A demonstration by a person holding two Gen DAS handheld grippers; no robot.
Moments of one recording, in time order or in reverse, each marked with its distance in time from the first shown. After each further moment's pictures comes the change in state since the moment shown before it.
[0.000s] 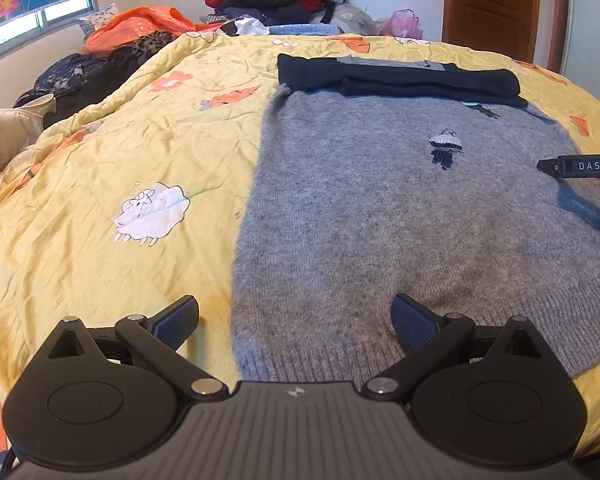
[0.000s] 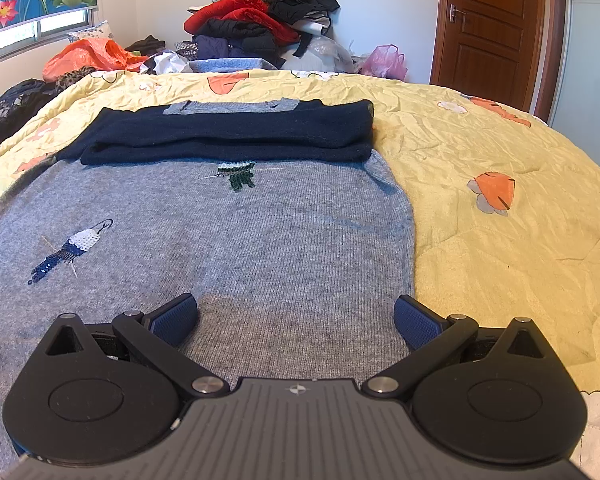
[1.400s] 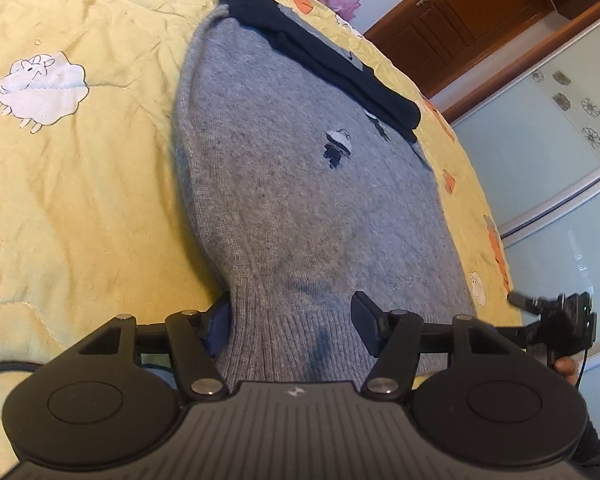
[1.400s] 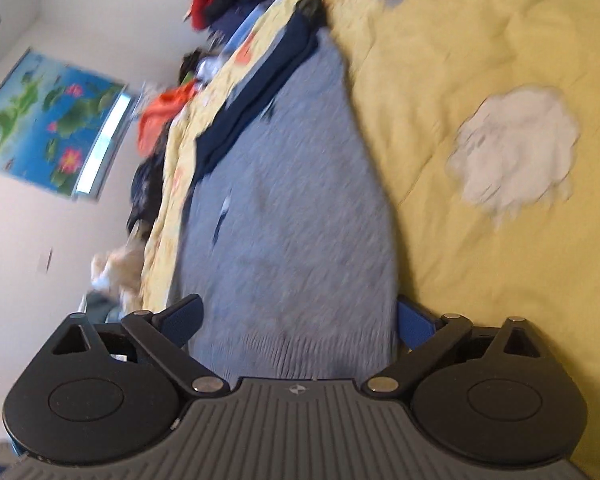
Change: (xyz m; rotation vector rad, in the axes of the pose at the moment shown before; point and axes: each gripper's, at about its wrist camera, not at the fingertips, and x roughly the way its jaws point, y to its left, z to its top) left arm 0.019 0.053 0.013 -0.391 0.234 -0.641; right arm -0.091 -0.135 -0.067 0.654 0.336 0.669
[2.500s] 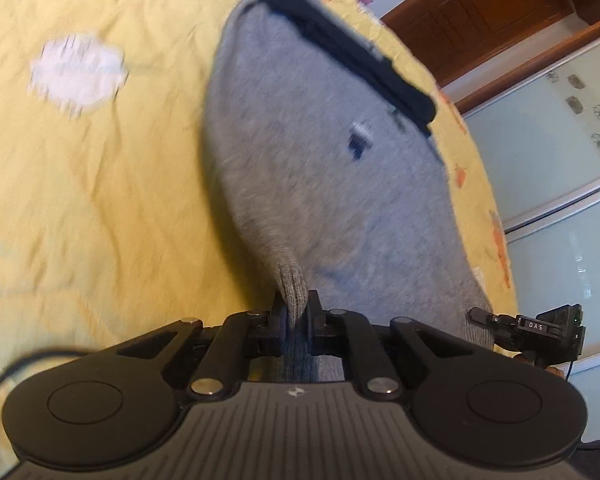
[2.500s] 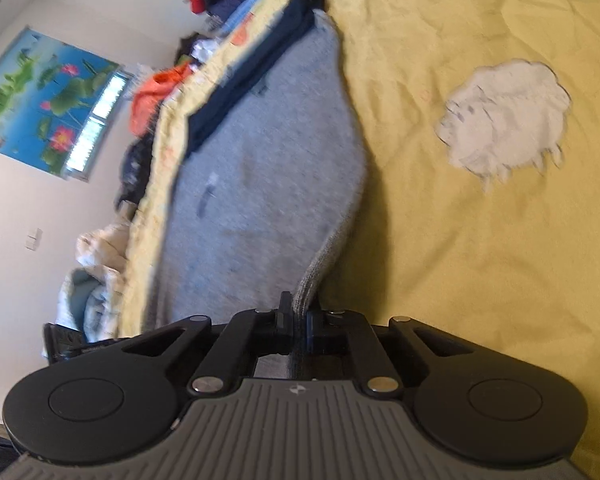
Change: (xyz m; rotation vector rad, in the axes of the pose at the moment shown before) left arm -0.018 0.010 0.015 -0.036 0.061 0.004; right arm -0.004 -0.003 -0.007 -0.020 0.000 -0.016
